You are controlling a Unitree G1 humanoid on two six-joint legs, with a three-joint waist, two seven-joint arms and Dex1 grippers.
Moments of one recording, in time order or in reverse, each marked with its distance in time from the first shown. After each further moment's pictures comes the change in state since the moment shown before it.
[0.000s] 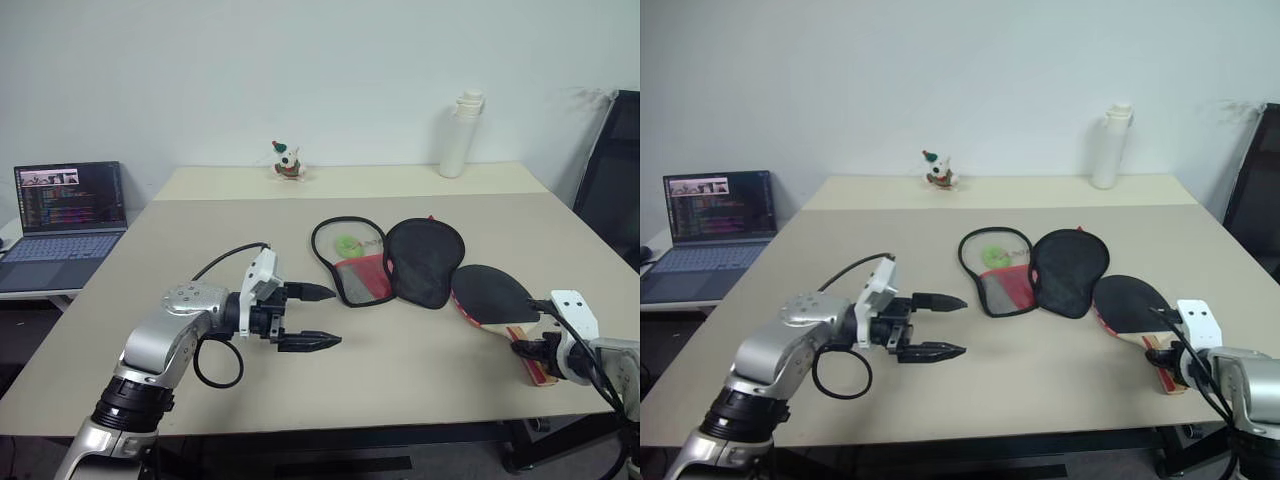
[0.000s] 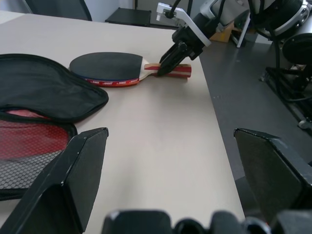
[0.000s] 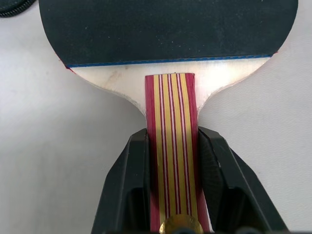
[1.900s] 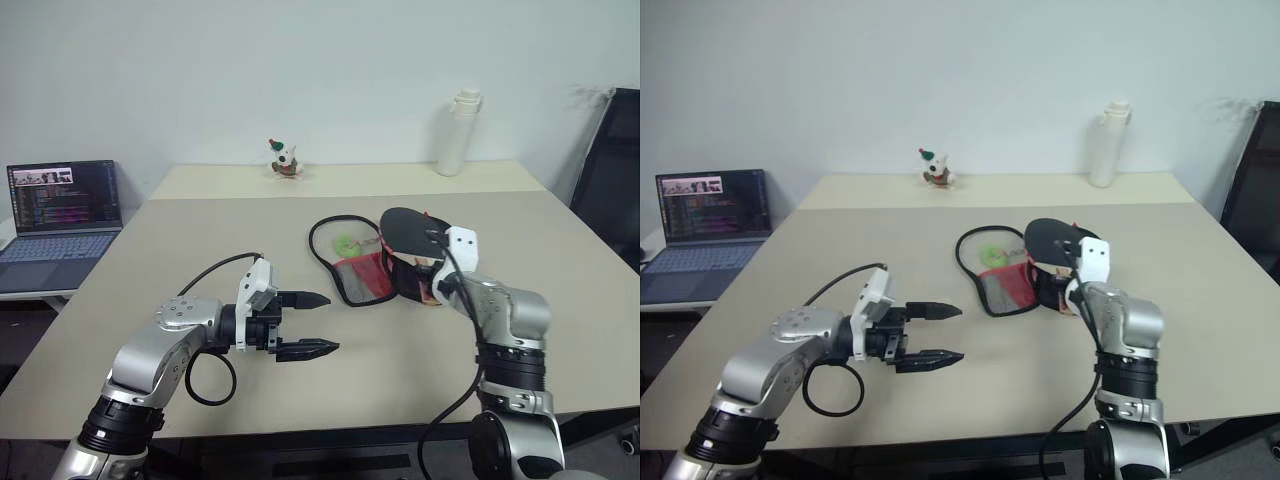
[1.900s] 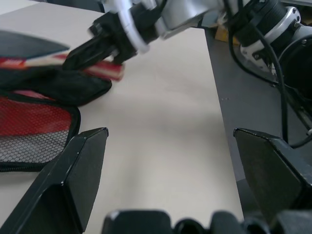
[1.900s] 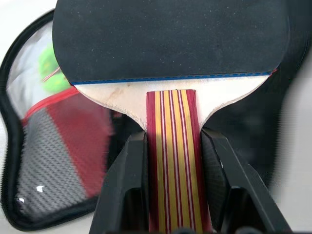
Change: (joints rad) left arm 0.098 0.026 0.035 -0.100 -0.022 0.045 0.088; right arm -0.495 0.579 0.050 0.405 0.004 -0.372 -0.511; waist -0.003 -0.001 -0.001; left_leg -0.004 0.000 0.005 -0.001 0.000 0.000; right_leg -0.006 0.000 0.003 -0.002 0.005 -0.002
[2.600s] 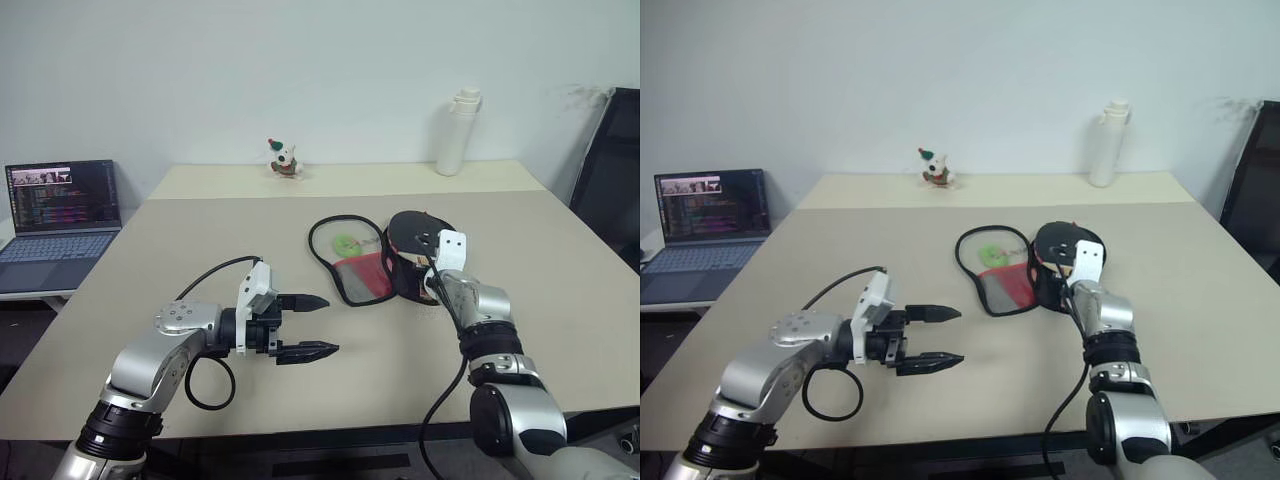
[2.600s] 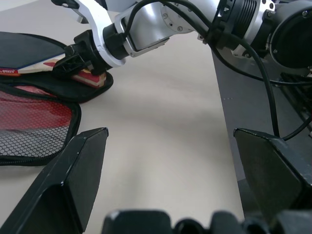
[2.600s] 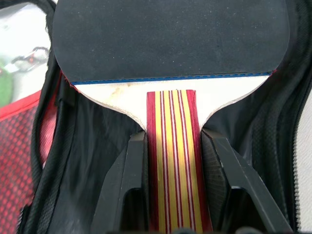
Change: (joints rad) left arm 0.022 0.001 0.000 -0.014 0.000 0.001 0.020; right arm -0.130 -0.066 0.029 0.526 -0.045 -0.430 -0.076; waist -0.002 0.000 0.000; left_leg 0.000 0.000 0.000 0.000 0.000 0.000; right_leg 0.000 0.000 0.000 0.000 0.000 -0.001
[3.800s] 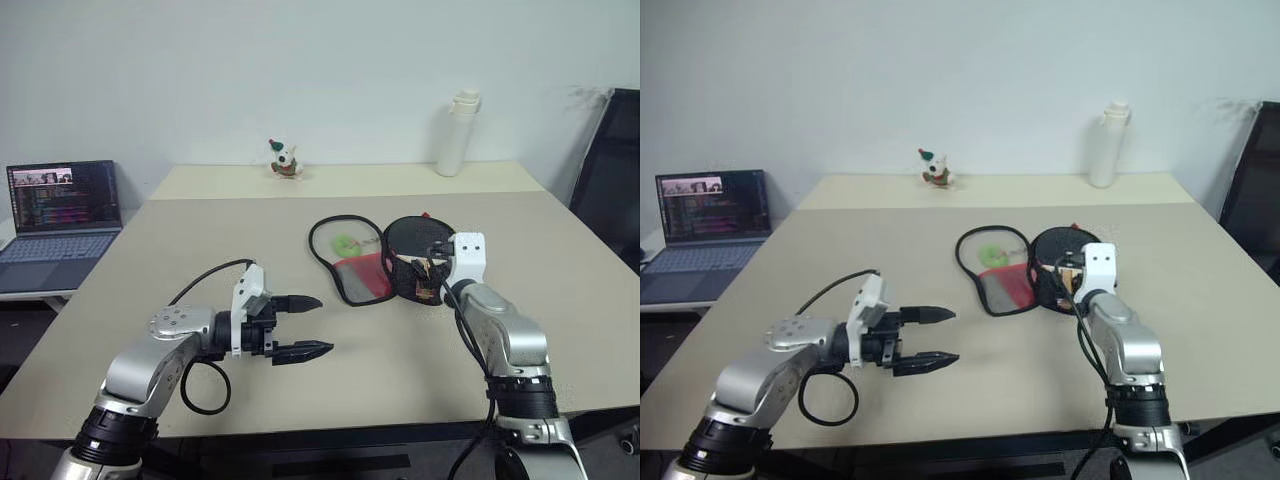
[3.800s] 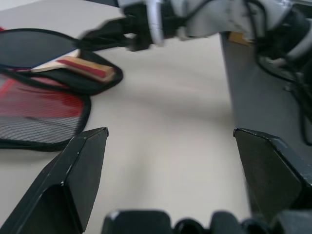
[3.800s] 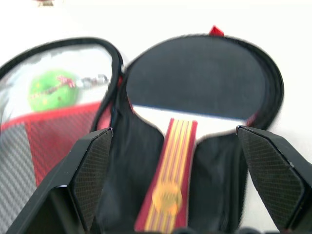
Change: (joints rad) left arm 0.004 -0.014 0.027 0.071 0.037 -0.035 0.069; right arm 0.369 -0.073 0.149 -0.683 0.055 0.125 0.185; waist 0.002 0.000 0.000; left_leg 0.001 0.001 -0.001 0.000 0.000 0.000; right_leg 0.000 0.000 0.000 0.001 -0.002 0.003
